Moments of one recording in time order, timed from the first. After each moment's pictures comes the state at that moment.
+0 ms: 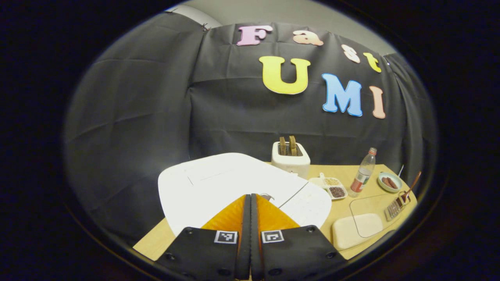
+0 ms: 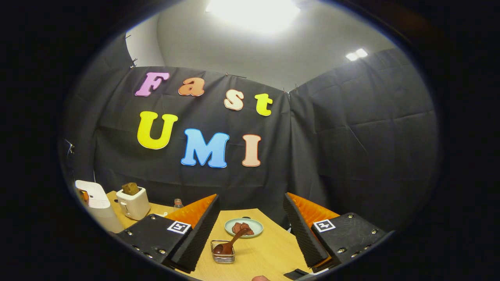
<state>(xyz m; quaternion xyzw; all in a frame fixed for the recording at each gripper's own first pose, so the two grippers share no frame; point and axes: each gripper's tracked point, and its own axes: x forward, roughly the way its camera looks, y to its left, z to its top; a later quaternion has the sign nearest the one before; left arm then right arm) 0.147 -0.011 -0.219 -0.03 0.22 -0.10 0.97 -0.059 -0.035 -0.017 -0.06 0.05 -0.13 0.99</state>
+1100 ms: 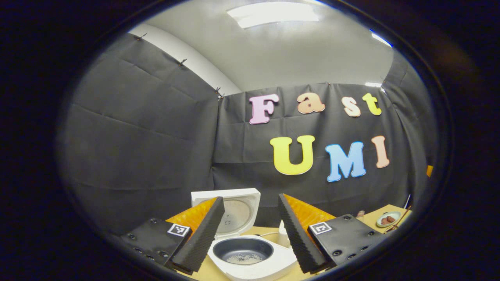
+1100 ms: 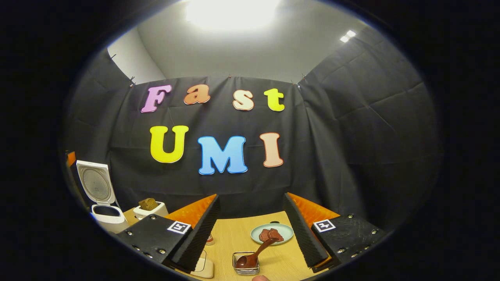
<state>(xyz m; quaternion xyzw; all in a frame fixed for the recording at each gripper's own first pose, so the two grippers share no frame) 0.064 0.018 0.042 -0.02 -0.05 -0.03 1.00 0.016 -0.042 -0.049 0.02 0.04 -0.06 1.00</state>
